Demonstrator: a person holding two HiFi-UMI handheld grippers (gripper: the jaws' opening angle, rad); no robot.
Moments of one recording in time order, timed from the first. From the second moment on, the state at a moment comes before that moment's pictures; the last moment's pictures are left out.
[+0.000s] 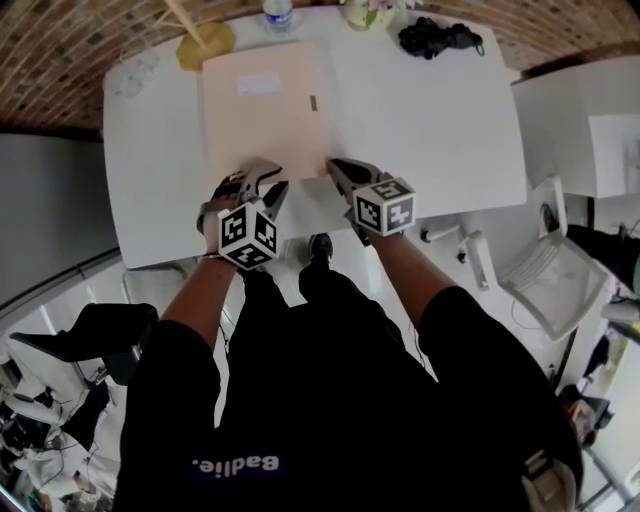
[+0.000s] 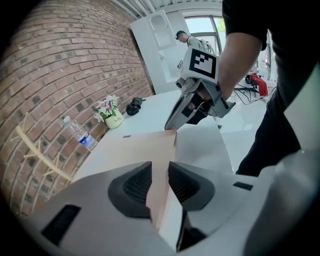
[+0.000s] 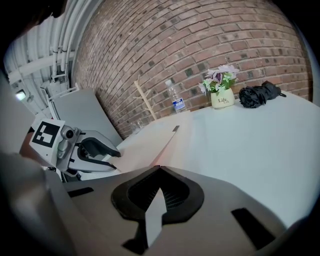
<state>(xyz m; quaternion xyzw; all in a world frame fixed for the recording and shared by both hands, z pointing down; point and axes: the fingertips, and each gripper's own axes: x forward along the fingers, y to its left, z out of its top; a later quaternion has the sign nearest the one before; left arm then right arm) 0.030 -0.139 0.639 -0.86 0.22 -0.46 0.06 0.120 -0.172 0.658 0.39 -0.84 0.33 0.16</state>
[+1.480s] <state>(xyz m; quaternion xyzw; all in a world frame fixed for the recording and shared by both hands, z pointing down) -0.083 -0.143 0.519 -0.85 0.50 -0.14 -0.12 0.114 -0.172 0.662 0.39 -0.84 0.31 0.21</state>
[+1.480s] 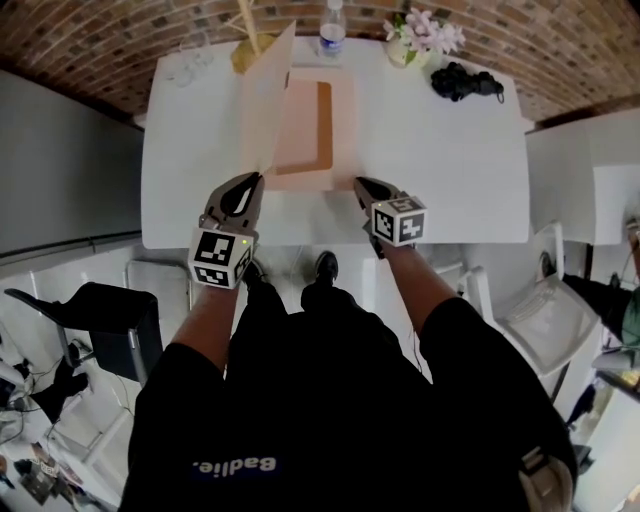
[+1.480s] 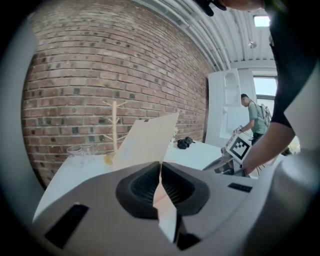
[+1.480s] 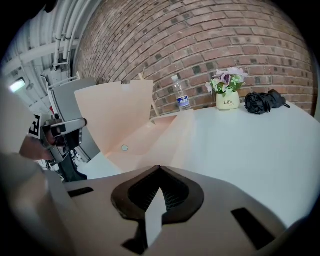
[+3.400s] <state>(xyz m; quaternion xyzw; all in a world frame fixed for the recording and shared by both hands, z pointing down) -0.319 -0.110 0.643 -0.61 0.69 0.06 -0.38 0.113 -0.170 0.661 0.43 -0.81 0.26 0.30</state>
